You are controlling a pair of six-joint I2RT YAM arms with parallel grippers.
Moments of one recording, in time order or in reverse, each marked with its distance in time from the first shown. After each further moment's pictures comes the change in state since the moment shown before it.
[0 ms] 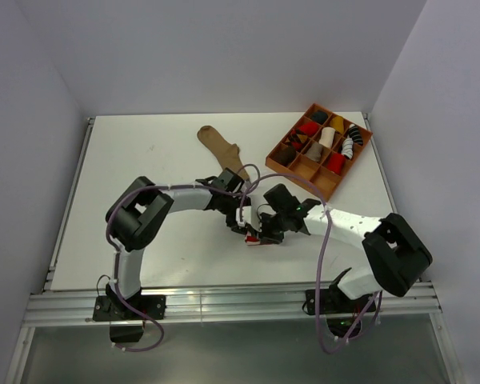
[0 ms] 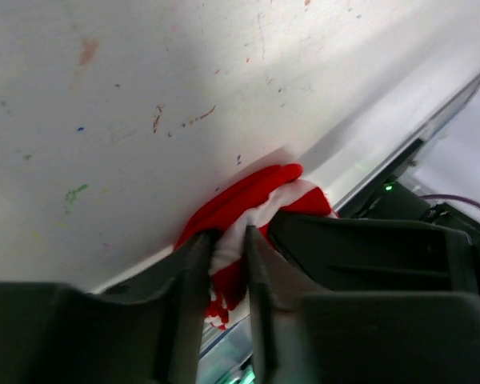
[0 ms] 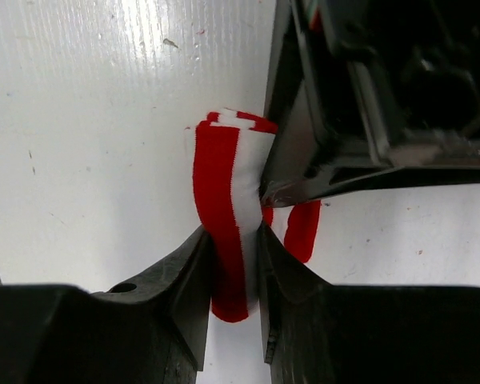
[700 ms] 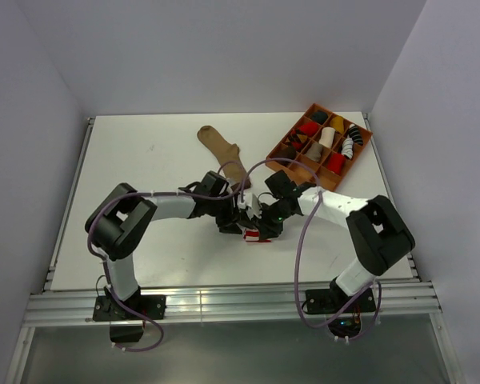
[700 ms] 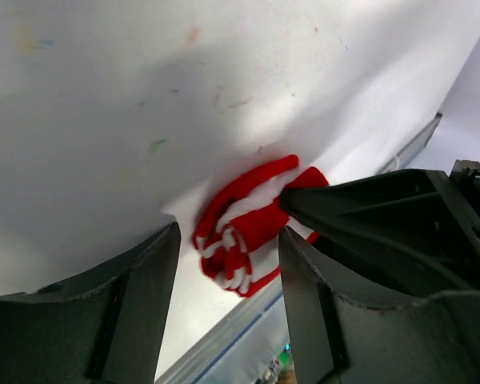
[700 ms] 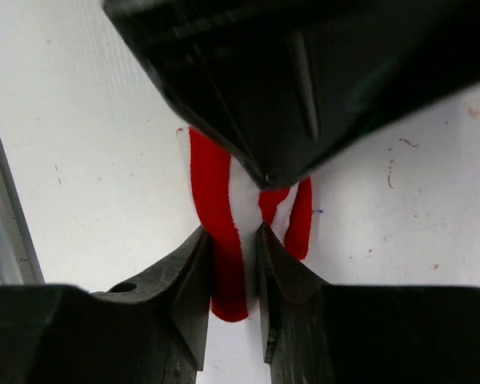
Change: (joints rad) left arm 0.059 -0.153 -0.232 0.252 -0.042 -0.120; right arm -0.123 0.167 0.158 -0.146 -0.174 0.025
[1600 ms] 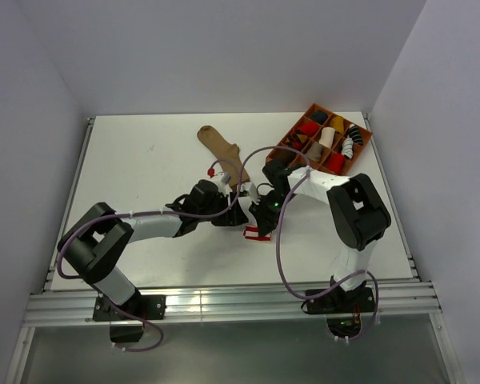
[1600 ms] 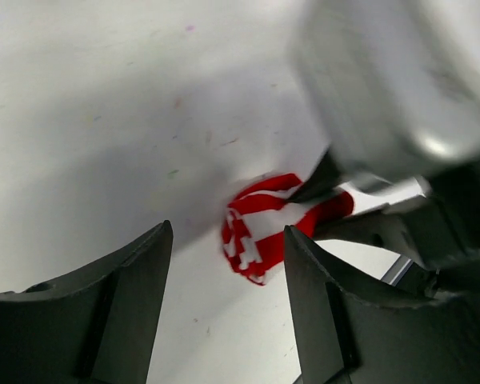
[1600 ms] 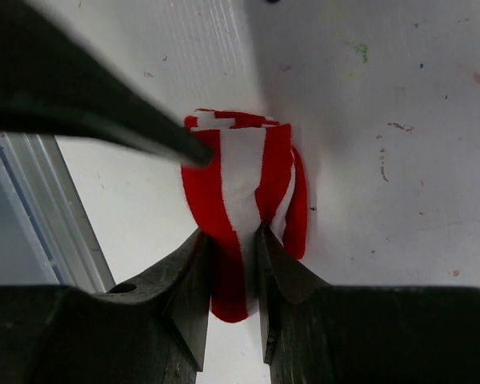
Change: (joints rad) left arm -0.050 -0.251 -0.238 0.272 -0.322 0.235; right arm -0.074 0.246 0.254 -0.263 -0.091 0.090
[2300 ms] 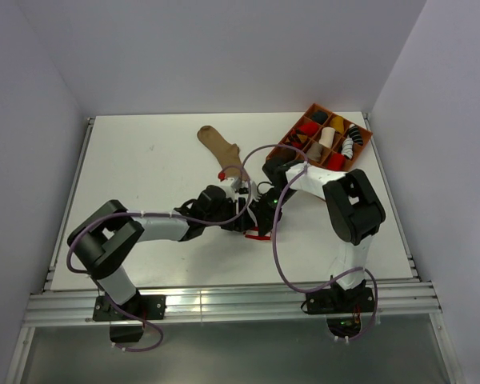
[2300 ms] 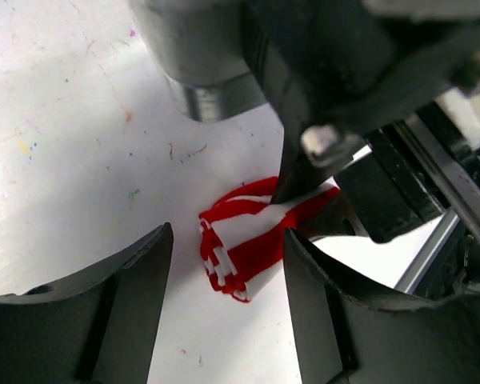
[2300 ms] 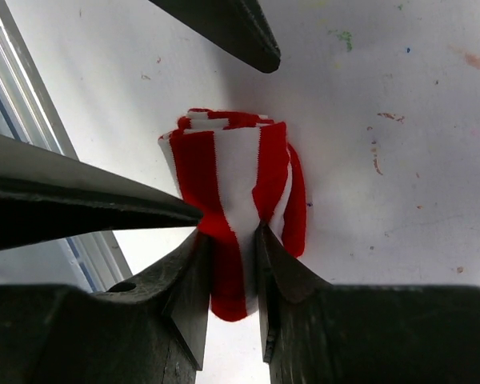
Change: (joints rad) left arm -0.082 0.058 -0.002 0.116 -0.029 0.082; right arm -0.021 0.066 0.065 -0.070 -0.023 0.042
